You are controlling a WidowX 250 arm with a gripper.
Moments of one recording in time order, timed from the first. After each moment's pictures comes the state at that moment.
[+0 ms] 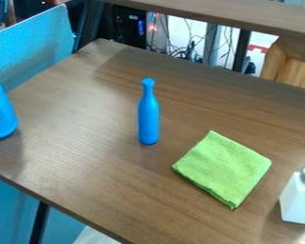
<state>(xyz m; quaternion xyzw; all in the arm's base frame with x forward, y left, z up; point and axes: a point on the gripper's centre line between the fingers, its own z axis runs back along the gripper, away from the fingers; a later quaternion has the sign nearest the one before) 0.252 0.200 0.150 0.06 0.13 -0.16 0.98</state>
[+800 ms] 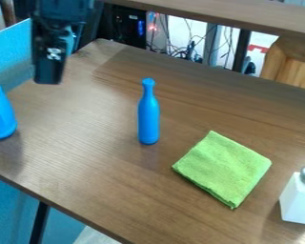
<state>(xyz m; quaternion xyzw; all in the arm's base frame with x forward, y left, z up) 0.253 0.060 0.175 0.03 0.09 -0.34 0.93</state>
